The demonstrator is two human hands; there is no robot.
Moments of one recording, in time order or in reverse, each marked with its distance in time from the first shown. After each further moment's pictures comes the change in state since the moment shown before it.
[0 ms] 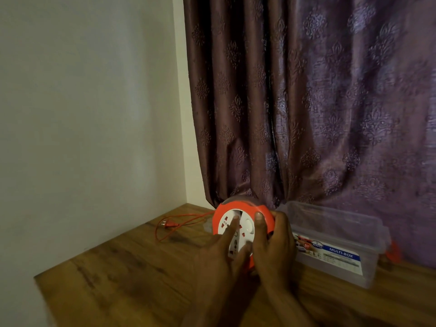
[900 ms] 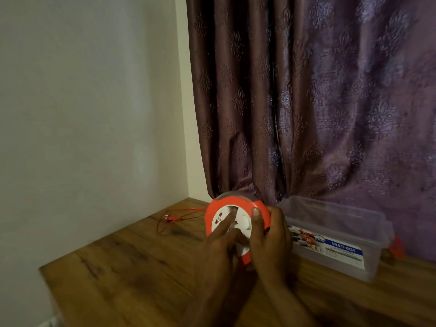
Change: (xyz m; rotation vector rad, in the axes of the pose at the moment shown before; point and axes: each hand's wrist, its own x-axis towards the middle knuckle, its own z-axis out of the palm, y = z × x) left_hand -0.005 0.020 -0.006 -0.148 -0.018 -0.075; right_hand -0.006 -0.006 0.003 0.003 -0.064 0.000
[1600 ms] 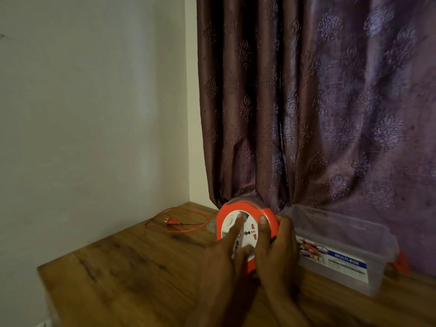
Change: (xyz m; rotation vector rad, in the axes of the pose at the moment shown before) left_hand 0.003 -0.018 0.002 0.155 0.030 0.065; right_hand 0.001 0.005 0.001 -0.021 0.066 -0.009
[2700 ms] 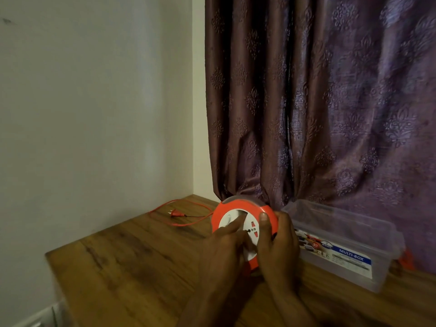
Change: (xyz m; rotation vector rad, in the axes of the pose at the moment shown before) left_hand 0.009 -0.003 0.001 0.023 -0.053 0.019; right_hand -0.005 0.003 0.001 0.014 -0.086 -0.014
